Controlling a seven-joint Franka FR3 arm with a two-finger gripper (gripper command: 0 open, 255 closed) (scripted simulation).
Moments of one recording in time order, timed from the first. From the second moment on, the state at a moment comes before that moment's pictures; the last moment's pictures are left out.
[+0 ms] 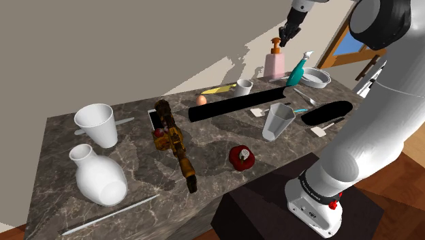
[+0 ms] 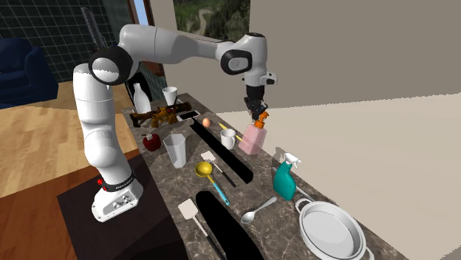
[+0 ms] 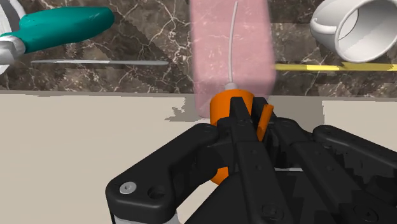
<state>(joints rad) -0.22 0.23 -0.43 -1.58 0.13 1.88 -0.47</state>
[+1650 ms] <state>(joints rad) -0.28 0.34 -0.43 -1.09 0.18 1.49 -0.47</state>
